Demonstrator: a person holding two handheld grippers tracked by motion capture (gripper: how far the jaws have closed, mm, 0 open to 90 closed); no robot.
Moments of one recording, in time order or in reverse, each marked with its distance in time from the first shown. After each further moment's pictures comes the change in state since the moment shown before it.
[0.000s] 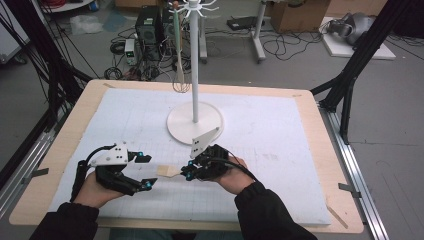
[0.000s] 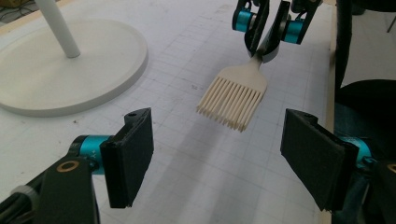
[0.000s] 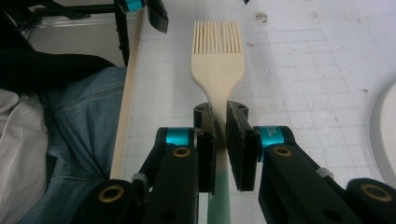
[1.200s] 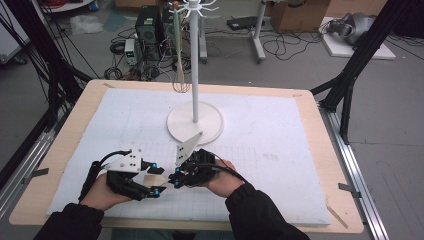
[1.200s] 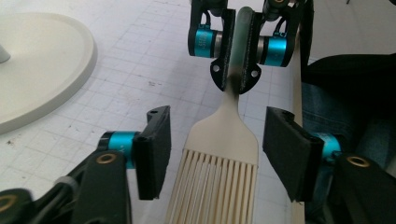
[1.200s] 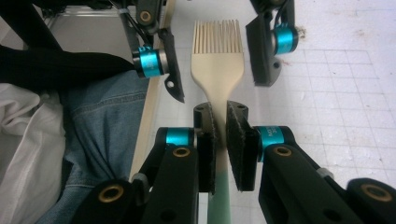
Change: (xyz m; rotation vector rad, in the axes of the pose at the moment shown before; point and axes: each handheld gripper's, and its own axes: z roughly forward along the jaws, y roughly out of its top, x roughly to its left) left arm -0.012 0.005 0.020 0.072 -0.140 0.080; right arm 0.012 0.019 0.022 0.020 0.076 -0.069
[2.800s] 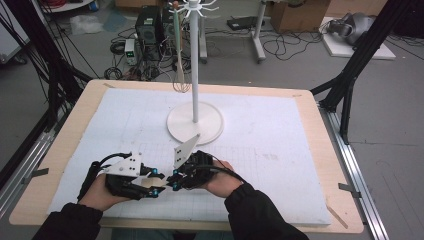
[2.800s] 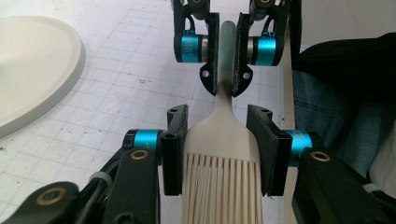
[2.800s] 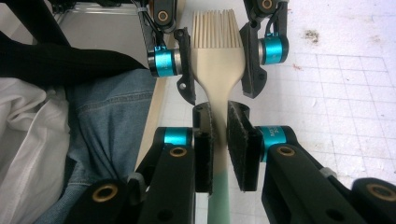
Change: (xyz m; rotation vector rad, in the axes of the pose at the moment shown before) left arm -0.003 0.000 -0.003 0.021 -0.021 0.053; right arm 0.001 0.000 0.005 -0.001 0.033 -0.026
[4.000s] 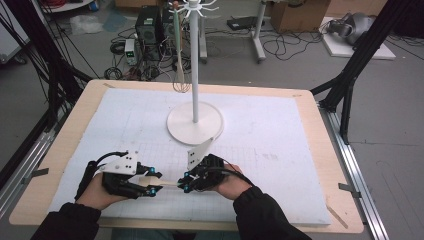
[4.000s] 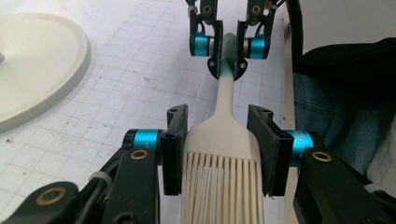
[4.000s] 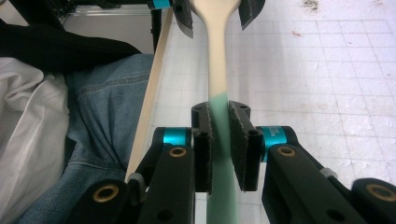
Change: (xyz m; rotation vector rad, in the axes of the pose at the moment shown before) left arm 0.003 -0.005 -0.005 -0.007 -0.003 -0.033; right arm -0.003 -0.034 -0.005 -0.011 0.001 0.036
